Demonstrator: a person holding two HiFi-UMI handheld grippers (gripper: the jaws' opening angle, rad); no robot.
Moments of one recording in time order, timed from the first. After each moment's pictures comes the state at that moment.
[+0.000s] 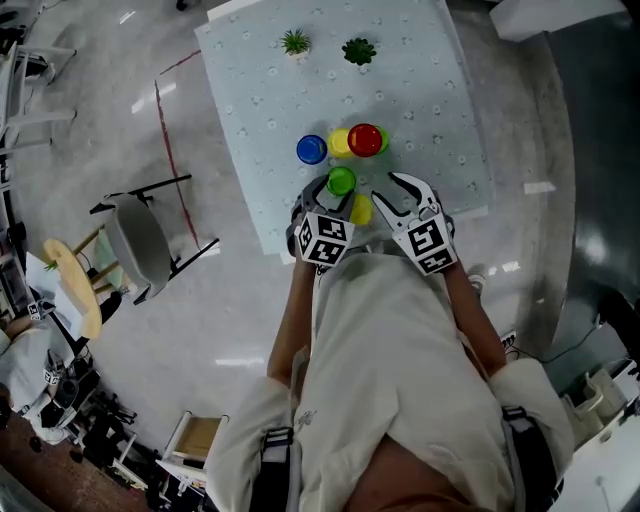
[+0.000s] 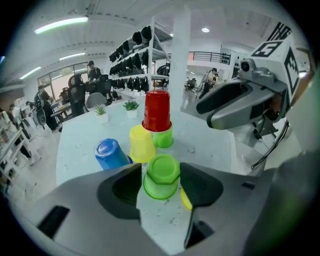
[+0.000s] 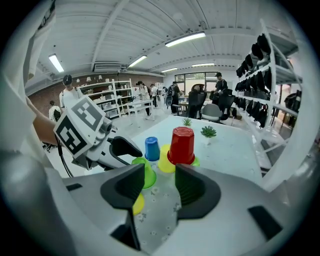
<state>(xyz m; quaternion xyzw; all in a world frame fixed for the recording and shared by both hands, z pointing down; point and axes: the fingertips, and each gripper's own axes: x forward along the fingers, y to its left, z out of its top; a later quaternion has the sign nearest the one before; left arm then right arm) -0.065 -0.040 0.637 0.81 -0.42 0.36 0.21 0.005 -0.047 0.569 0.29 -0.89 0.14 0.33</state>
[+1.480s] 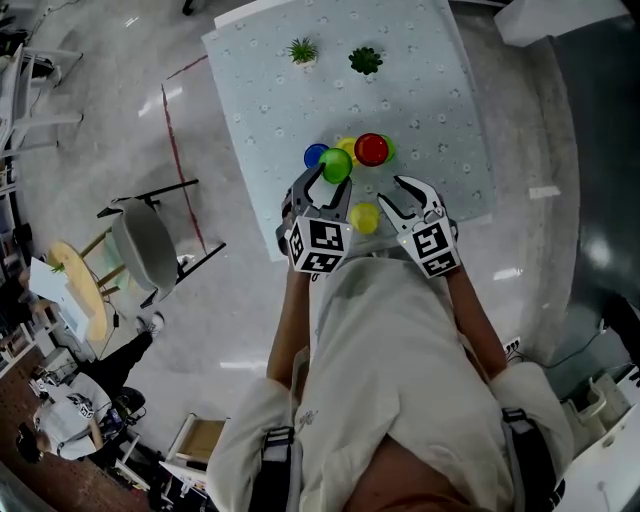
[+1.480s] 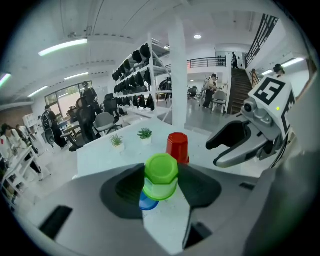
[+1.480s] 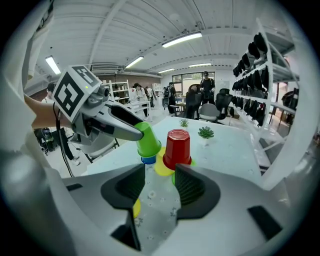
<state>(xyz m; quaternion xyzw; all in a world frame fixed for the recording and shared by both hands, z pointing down) -0.089 -0.091 0.548 0.81 -0.46 0.33 0.13 0.003 -0.060 0.564 0.30 -0.88 0.14 0.32</state>
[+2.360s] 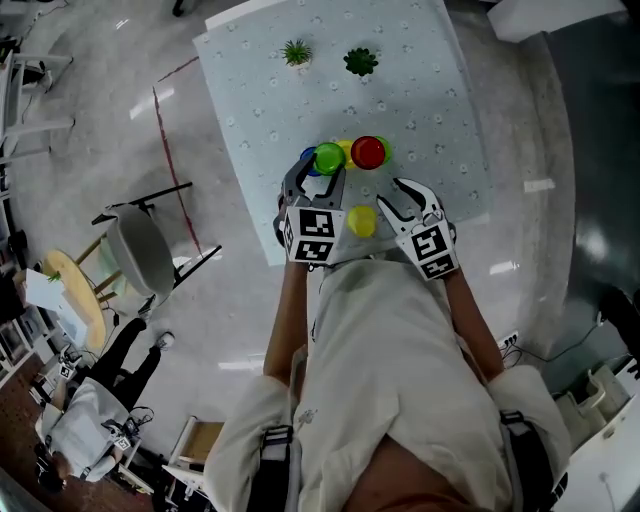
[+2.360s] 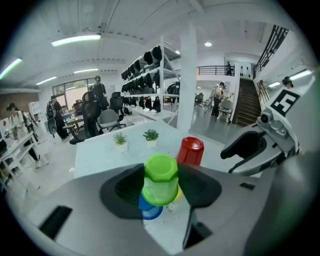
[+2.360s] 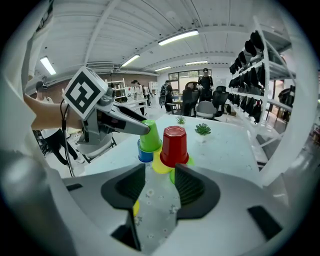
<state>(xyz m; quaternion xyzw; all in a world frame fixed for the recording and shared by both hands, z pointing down) -0.098 -0.122 0.558 0.81 -0.48 0.28 0.17 0.008 -0.065 0.570 0.32 -0.87 0.16 0.33</state>
